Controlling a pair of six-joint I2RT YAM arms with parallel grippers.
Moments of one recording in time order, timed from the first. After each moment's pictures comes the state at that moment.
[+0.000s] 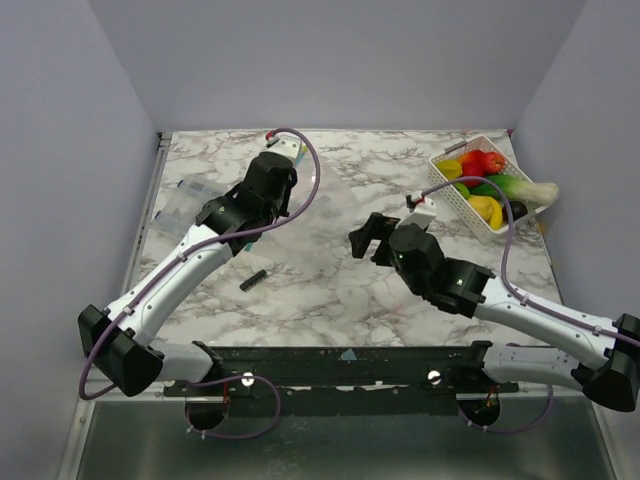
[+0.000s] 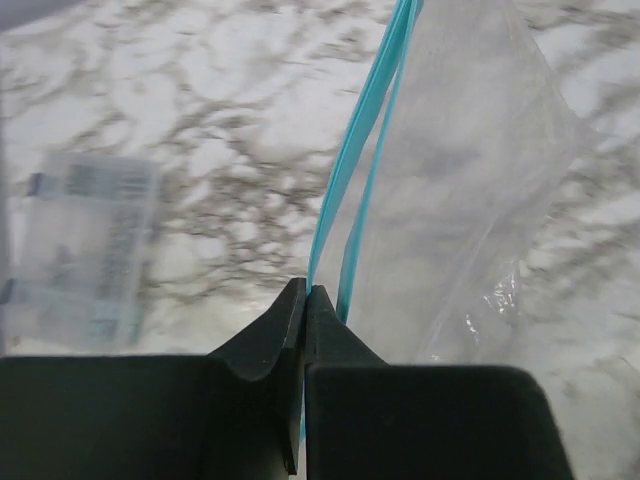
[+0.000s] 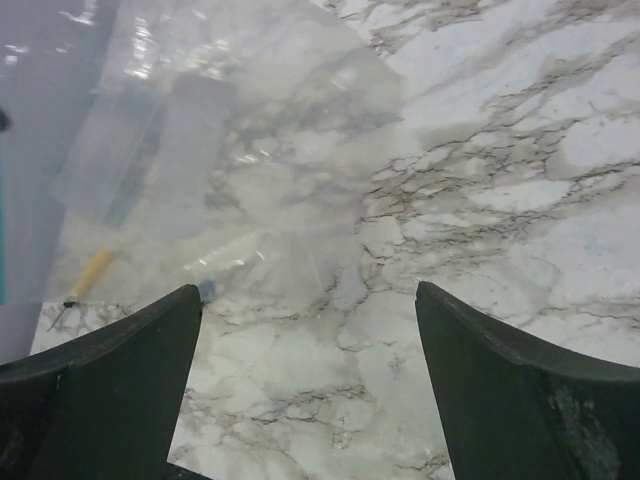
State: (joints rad) left arm -0.65 1.33 1.33 -0.60 -0.30 -0.14; right arm 0.99 1.08 0.88 -0.22 0.60 0.76
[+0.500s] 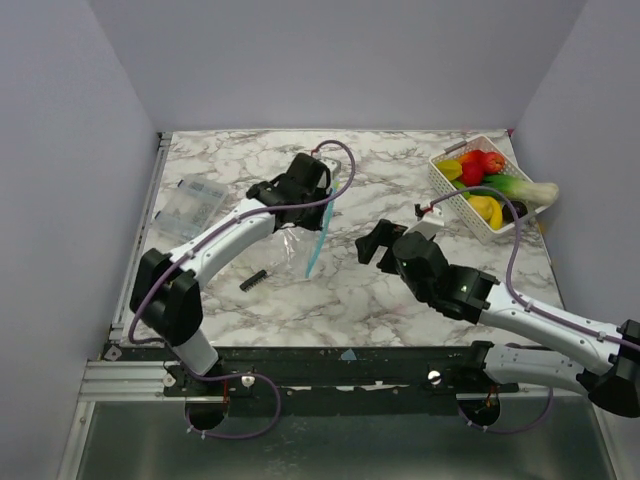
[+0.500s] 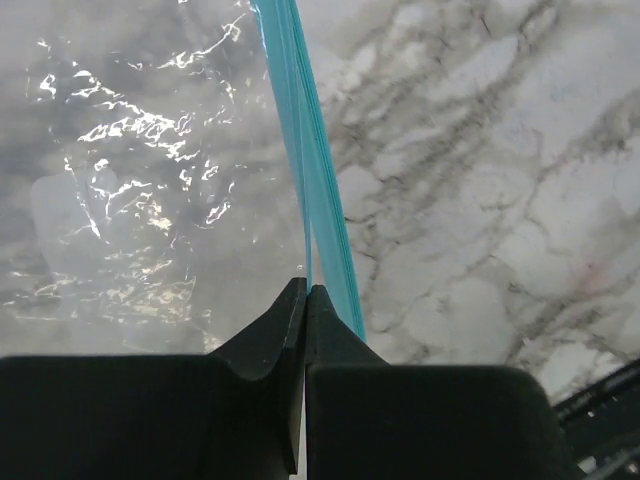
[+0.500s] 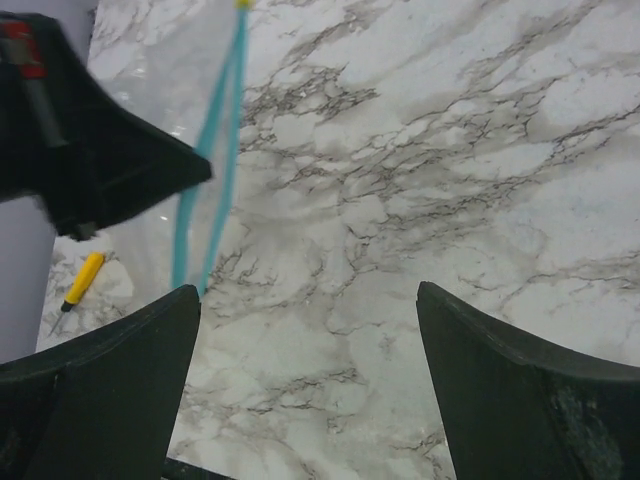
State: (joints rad) left arm -0.63 1.56 1.40 -0.62 -0.07 -0.19; right arm 0.99 1.01 0.83 -0.30 0.65 0.85
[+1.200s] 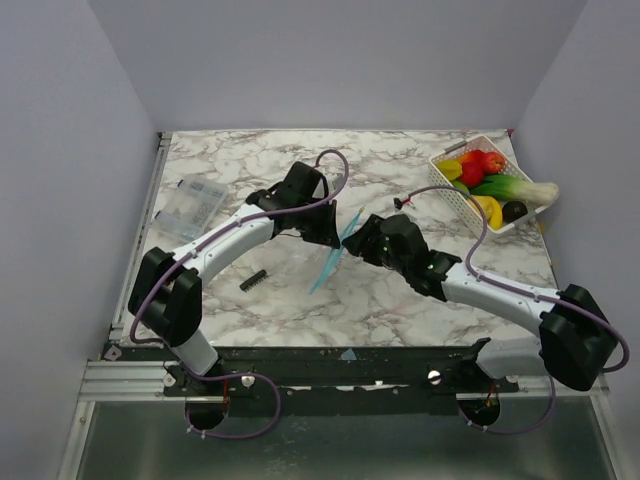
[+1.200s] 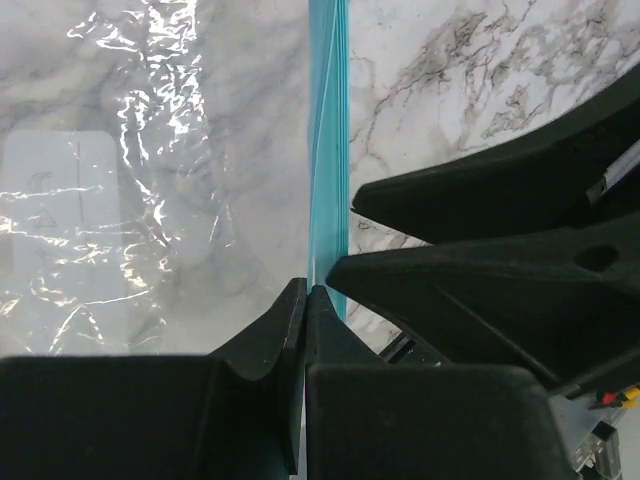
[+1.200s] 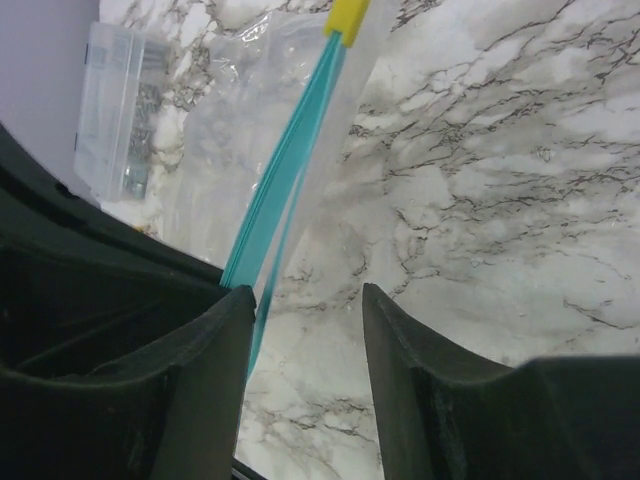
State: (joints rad) left arm -0.63 1.63 1.30 -0.55 0.41 -0.39; right arm 0.77 1.29 0.73 0.06 0.21 0.95
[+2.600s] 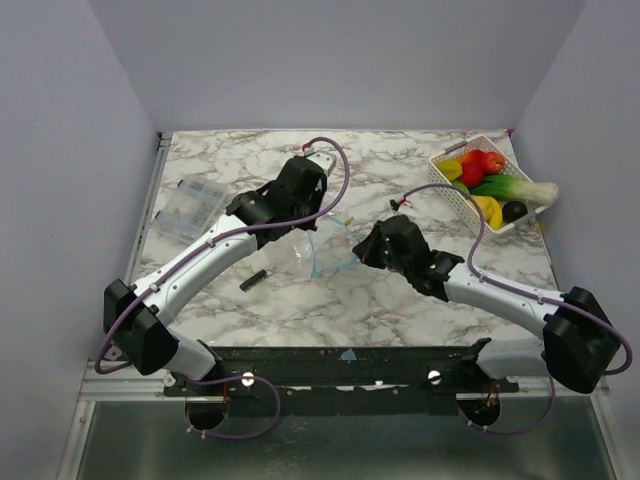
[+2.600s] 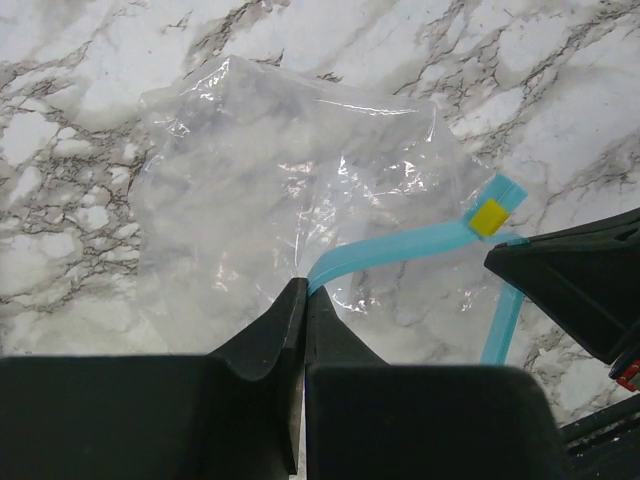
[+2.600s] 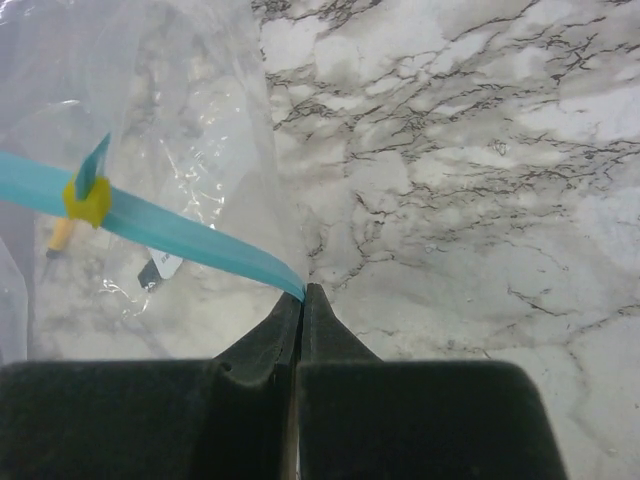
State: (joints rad) left arm -0.72 1.45 1.39 -0.68 -0.22 -0.20; right arm 0.77 1.29 0.74 -0.02 0.21 0.83
